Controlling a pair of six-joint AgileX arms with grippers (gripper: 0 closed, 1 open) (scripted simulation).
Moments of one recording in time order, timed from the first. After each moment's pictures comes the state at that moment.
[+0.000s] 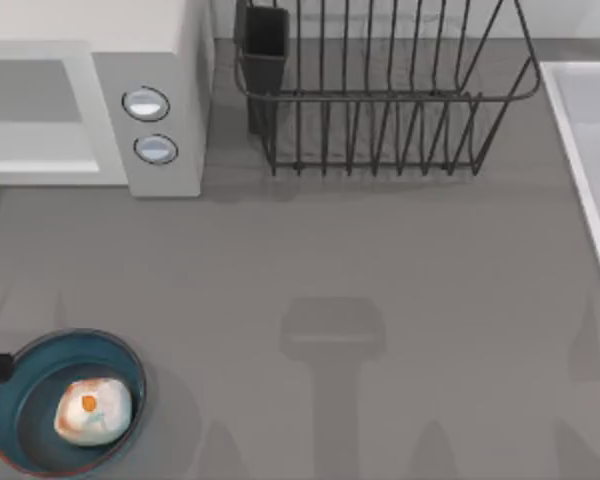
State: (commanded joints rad) left arm 0.00 0.00 0.00 0.00 0.00 0.00; right arm 0.00 0.00 0.00 0.00 0.00 0.00
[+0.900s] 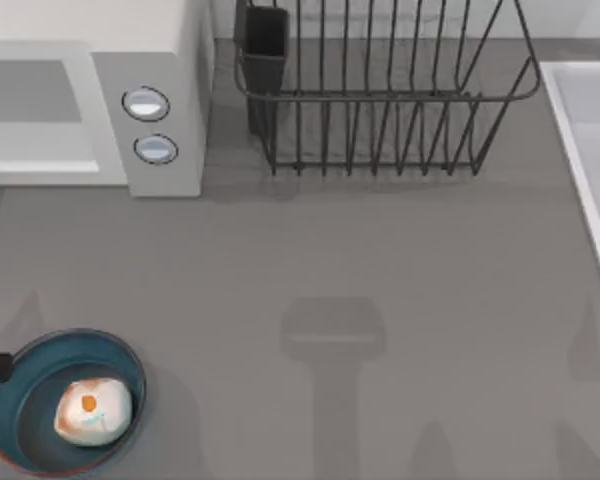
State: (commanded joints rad) left arm 0.00 0.00 0.00 0.00 0.00 0.00; right arm 0.00 0.00 0.00 0.00 0.00 0.00
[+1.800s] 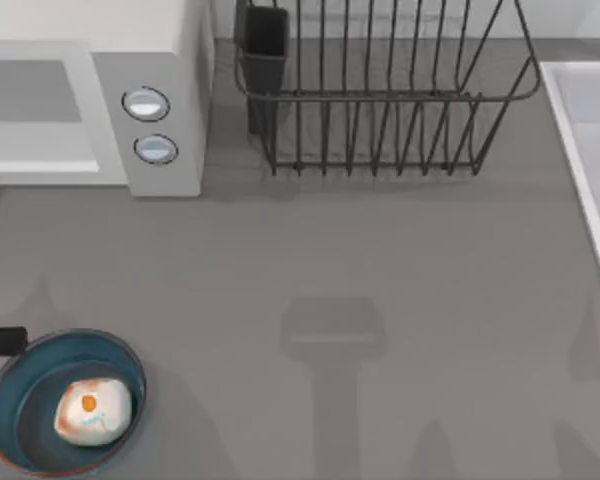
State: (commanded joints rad) left arm -0.08 0.27 0.01 0.26 -0.08 0.00; right arm 0.00 0.00 0.00 0.00 0.00 0.00
